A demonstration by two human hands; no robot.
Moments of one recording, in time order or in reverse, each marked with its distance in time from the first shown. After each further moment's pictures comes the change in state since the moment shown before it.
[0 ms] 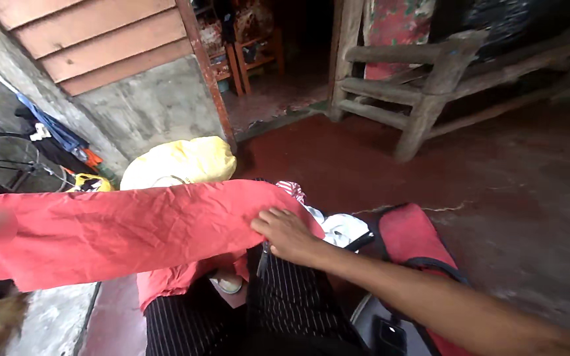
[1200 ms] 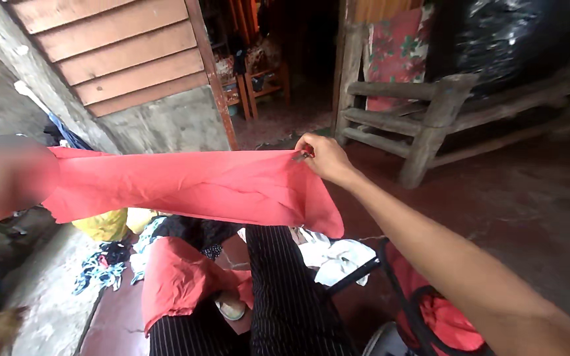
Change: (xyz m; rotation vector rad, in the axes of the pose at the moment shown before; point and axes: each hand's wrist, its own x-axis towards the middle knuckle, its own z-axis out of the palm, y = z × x) left_hand 0.096 0.019 -0.010 -0.560 0.170 -0.054; right_hand 0.067 0.123 -0.140 0.134 0.427 0.385
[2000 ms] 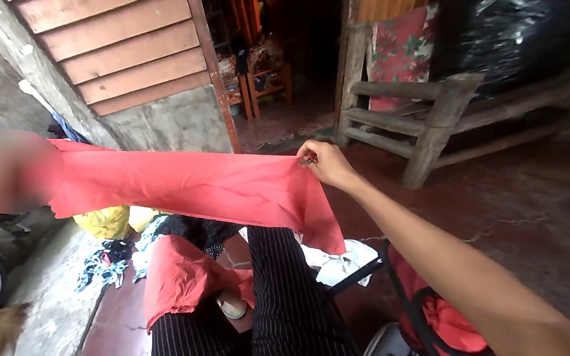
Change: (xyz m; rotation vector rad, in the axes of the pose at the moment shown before) left_hand 0.003 0.006 -0.003 -0.028 -0.017 0.044; right_hand -0.007 0.011 0.011 0.075 -0.013 -0.047
